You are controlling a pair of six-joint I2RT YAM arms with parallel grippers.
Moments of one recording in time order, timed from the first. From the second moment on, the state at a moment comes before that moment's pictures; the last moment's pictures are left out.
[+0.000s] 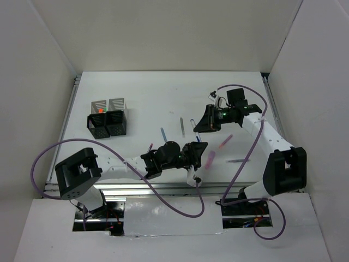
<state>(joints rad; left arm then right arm) -1.10 1.58 0.80 0.56 0.15 1.66 0.19 1.46 1.13 -0.61 -0.93 0.37</state>
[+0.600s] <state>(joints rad) -1.21 1.23 0.81 0.29 -0.03 1.26 0.00 1.56 1.39 -0.67 -0.88 0.28</state>
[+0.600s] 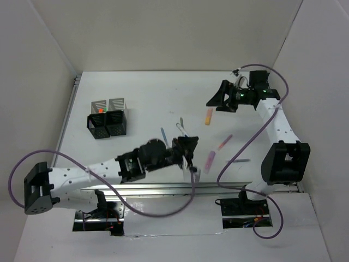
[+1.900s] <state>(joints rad) 0.15 1.62 1.20 0.27 0.54 -0.06 0.06 1.63 1.50 -0.75 -0.48 0.01</state>
